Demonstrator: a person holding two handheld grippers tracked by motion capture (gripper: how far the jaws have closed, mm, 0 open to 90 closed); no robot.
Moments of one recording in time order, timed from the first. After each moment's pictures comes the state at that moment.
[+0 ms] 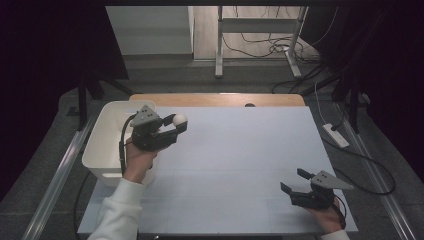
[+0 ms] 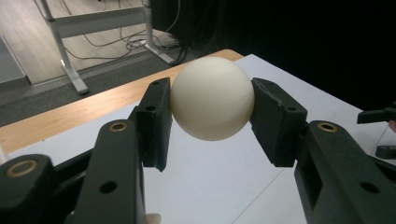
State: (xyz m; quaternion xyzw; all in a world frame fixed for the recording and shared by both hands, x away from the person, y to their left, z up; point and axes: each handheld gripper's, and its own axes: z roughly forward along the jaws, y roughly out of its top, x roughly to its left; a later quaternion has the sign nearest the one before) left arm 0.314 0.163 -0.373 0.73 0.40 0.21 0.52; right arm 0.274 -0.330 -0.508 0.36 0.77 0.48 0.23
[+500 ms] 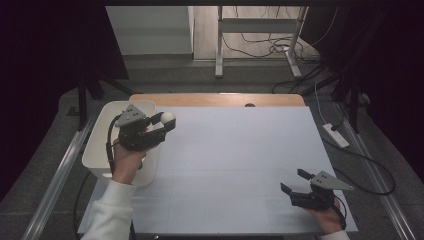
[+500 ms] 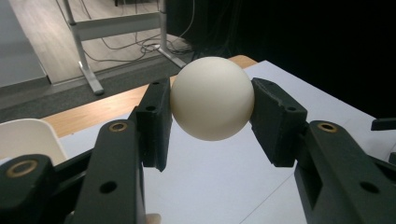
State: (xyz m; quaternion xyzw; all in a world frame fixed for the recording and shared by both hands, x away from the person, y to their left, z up) left arm 0.306 0.187 -0.367 0.71 0.42 0.22 0.52; right arm 0.273 -0.330 -0.507 0.36 0.77 0.48 0.23
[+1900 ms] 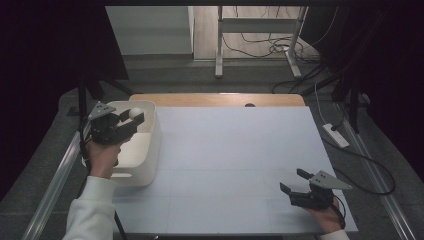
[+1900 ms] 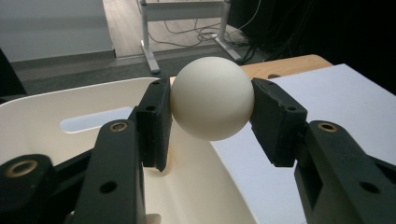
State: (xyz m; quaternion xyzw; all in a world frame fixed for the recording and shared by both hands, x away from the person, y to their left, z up) left arm 0.318 0.252 -0.379 0.67 0.52 0.26 0.47; right arm 0.274 -0.328 -0.508 0.36 0.77 0.48 0.23
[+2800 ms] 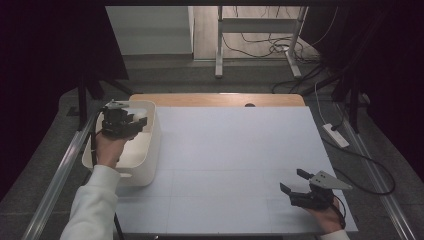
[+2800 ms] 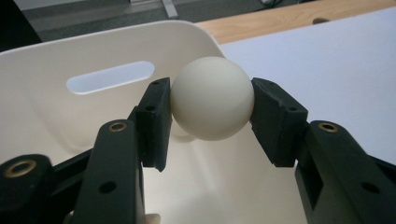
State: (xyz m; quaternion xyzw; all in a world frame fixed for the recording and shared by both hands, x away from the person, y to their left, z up) left arm 0.359 0.248 -0.402 0.71 0.56 0.23 0.36; right arm 0.274 -0.329 -0.508 0.35 0.77 0.48 0.23
